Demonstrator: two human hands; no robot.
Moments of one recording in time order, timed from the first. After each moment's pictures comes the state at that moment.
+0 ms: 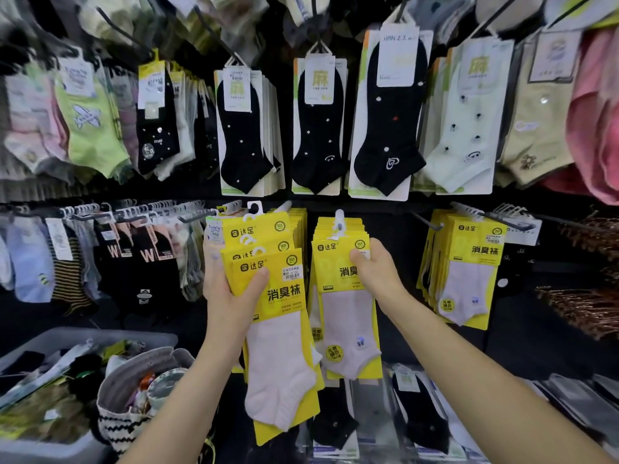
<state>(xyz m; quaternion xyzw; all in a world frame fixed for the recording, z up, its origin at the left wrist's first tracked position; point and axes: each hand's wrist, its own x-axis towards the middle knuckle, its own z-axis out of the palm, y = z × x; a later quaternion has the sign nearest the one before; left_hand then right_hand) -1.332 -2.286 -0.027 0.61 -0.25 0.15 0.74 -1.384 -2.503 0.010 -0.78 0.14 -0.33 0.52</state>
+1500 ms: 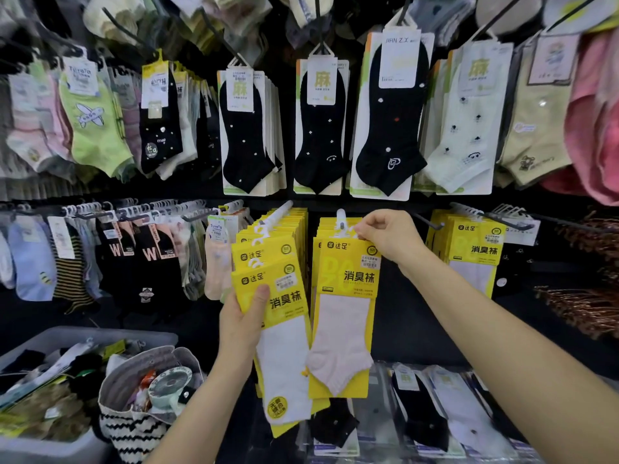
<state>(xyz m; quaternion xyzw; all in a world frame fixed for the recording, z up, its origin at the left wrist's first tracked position) -1.344 -2.294 -0.052 0.59 -0.21 0.11 0.77 -1.406 -2.512 0.068 -0.82 0.10 -0.34 0.45</state>
